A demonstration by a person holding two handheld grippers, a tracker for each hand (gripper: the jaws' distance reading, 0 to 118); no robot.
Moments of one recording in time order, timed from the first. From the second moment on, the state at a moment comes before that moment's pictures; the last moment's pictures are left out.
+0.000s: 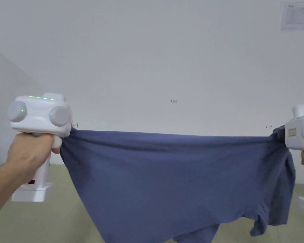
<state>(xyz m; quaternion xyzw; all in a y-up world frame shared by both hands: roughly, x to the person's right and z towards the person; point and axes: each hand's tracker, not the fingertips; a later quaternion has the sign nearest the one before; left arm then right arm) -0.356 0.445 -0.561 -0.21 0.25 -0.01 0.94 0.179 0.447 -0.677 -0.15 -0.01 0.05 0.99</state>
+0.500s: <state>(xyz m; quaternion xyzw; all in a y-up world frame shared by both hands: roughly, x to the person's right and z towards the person) -0.386 0.276 -0.637 -0.28 0.23 0.01 0.93 0.151 0.273 -0.744 -0.22 -0.02 0.06 0.97</state>
